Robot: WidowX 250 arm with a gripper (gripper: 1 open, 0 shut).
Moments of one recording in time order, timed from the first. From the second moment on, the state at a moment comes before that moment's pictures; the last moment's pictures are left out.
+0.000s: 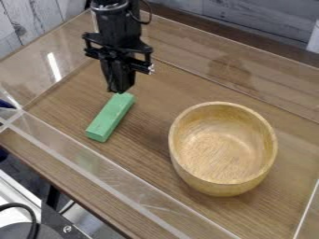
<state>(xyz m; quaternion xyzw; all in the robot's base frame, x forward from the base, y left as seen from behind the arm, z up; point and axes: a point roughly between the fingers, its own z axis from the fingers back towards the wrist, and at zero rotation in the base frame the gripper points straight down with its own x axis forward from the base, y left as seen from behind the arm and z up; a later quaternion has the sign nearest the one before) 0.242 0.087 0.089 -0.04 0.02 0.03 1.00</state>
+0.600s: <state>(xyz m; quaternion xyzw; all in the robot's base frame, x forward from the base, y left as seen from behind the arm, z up) 0.242 0.089 0.086 -0.04 0.02 0.03 1.00</state>
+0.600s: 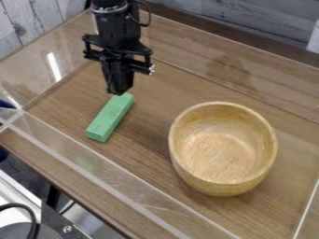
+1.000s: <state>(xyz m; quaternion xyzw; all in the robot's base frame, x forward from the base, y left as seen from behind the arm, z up) 0.242 0.088 0.083 -0.04 0.03 0.03 1.00</state>
